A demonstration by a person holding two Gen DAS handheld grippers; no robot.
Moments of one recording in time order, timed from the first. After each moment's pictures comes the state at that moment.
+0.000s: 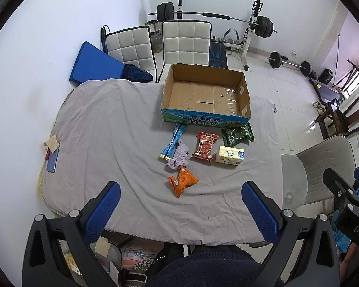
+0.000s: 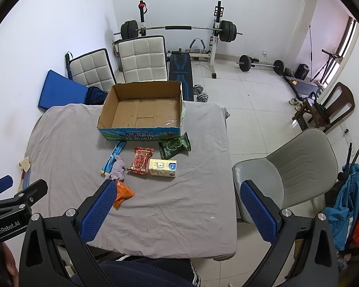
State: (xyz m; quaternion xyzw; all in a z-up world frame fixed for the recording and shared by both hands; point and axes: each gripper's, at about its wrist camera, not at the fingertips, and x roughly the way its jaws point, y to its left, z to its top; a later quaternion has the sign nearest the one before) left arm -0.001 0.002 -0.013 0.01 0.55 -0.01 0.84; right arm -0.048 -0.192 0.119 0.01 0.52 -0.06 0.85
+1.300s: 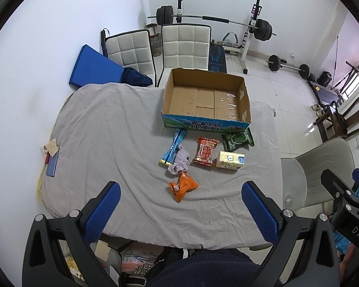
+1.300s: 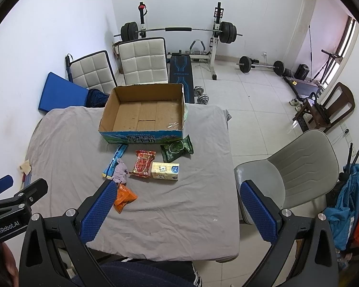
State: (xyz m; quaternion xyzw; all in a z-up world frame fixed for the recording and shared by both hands) left arm 0.010 0.009 -0.004 0.00 0.54 -0.01 0.84; right arm -0.043 -0.188 0.123 0.01 0.52 -0.06 0.85
